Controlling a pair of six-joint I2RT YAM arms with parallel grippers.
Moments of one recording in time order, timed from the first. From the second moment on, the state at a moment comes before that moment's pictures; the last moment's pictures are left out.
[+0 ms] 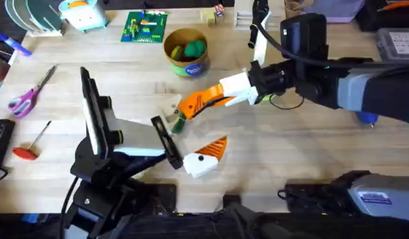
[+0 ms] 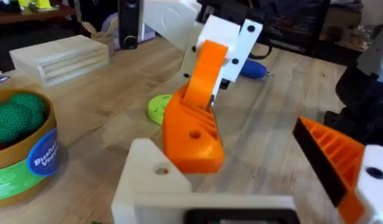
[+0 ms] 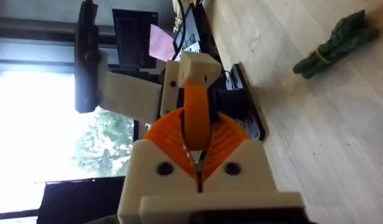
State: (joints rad) left arm -0.35 0.00 0.01 -0.06 0.73 -0.09; right arm 0.43 1.47 0.73 0.10 -1.28 0.73
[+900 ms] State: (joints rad) left arm -0.34 0.01 0.01 -0.06 0.63 -0.13; right arm 0.60 1.62 0.73 0.50 -1.07 1.19
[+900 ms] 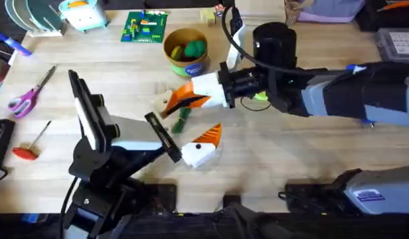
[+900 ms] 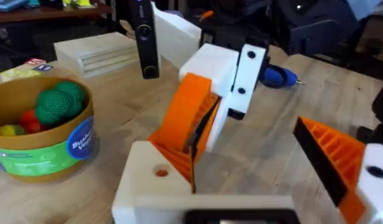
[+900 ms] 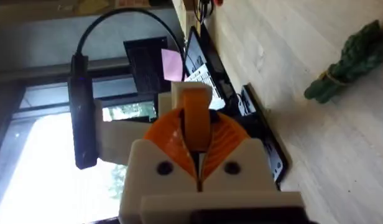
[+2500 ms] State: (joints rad) left arm -0.35 0.01 0.01 -0.06 0.69 -0.14; right arm 0.62 1.62 0.73 0.51 -1.19 1.13
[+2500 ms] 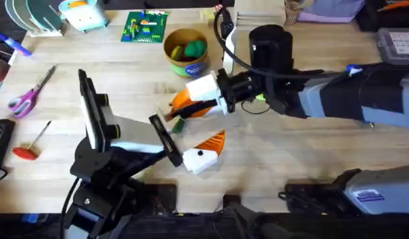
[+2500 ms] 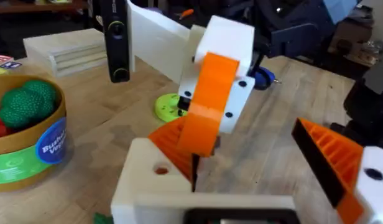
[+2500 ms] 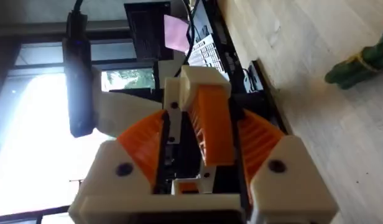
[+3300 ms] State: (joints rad) left arm -0.35 0.01 0.01 -0.06 0.69 -0.14; right arm 0.24 1.62 0.75 0.45 -0.96 0.81
